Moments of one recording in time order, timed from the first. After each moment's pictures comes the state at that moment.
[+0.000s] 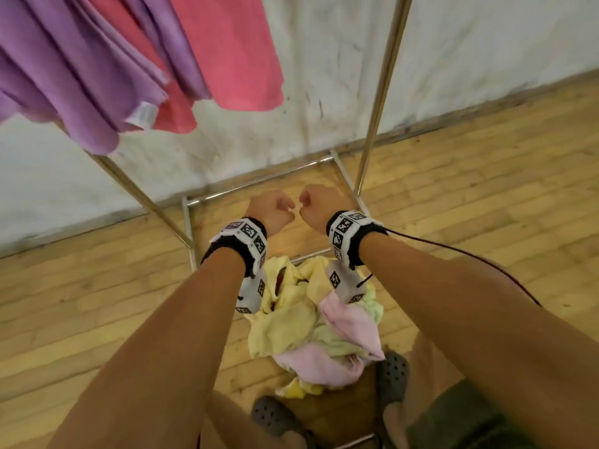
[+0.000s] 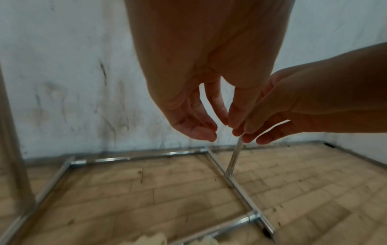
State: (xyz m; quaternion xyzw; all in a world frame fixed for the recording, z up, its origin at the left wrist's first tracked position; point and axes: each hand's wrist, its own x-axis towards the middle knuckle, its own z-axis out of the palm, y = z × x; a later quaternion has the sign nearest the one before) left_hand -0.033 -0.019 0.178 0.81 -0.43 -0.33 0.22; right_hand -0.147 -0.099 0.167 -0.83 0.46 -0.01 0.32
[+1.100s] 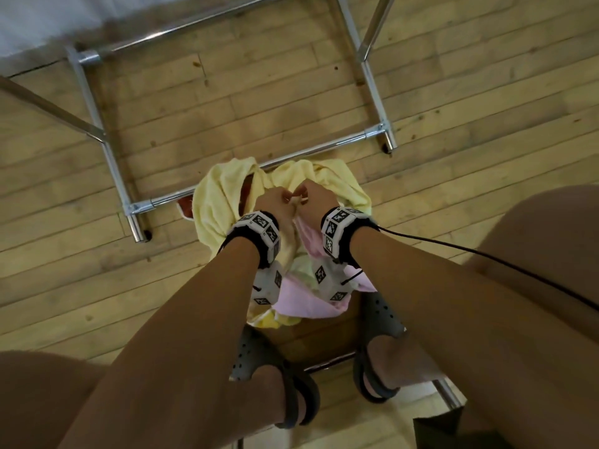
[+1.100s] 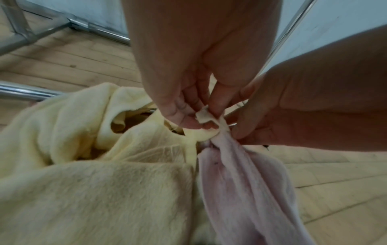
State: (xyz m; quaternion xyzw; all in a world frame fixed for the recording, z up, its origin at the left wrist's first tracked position) left_hand -0.082 -0.008 -0.108 0.81 -0.32 -0.48 0.08; right_hand -0.180 -0.061 -0.094 -0.69 0.54 0.16 0.45
